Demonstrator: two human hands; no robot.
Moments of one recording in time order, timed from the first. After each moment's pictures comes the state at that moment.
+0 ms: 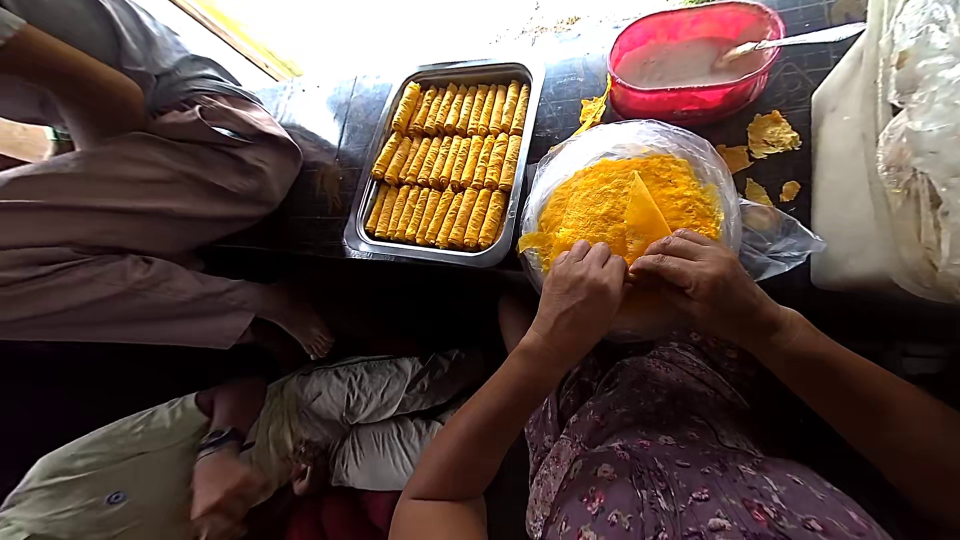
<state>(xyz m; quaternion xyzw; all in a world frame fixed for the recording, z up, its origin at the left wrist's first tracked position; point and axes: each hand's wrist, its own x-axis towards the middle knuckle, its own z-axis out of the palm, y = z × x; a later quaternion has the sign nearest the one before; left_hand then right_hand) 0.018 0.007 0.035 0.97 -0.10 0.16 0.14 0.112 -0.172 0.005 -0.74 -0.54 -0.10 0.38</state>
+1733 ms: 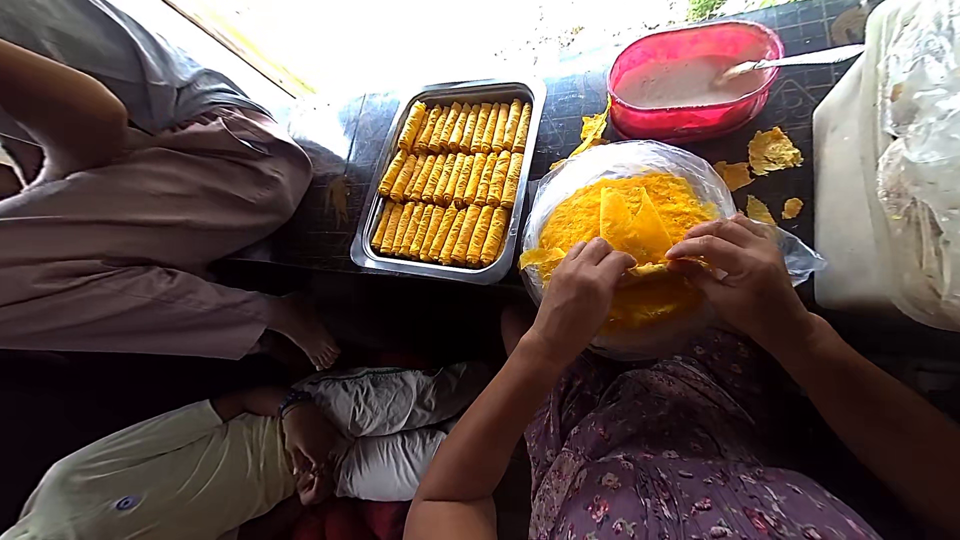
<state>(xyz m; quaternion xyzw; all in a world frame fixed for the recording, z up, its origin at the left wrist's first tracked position) 0.038 0.014 0.035 0.94 -0.10 0.20 0.24 0.134 -0.187 0.008 -0.78 -0.46 -0.14 0.41</state>
